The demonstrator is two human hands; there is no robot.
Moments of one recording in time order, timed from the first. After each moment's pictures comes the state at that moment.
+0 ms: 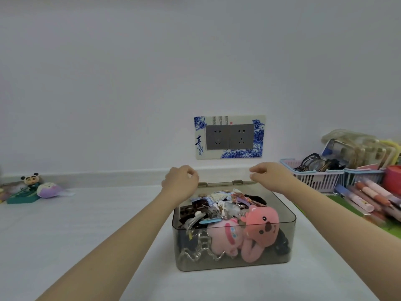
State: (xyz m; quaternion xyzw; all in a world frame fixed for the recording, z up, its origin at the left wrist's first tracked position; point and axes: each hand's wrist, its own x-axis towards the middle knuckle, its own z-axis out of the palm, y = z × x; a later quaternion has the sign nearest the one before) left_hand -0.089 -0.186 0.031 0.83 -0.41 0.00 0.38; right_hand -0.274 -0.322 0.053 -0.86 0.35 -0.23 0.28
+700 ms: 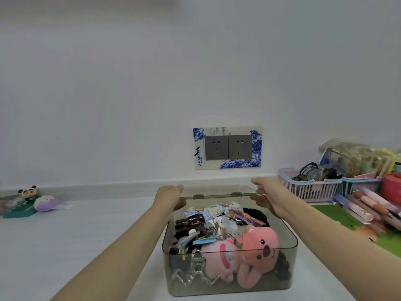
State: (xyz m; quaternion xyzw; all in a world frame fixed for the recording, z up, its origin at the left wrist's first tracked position) left_hand -0.057 -0.194 0.016 0.69 -0.17 -0.22 0.67; right_hand -0.256 -0.337 0.028 -0.58 0.37 -0.33 0.64
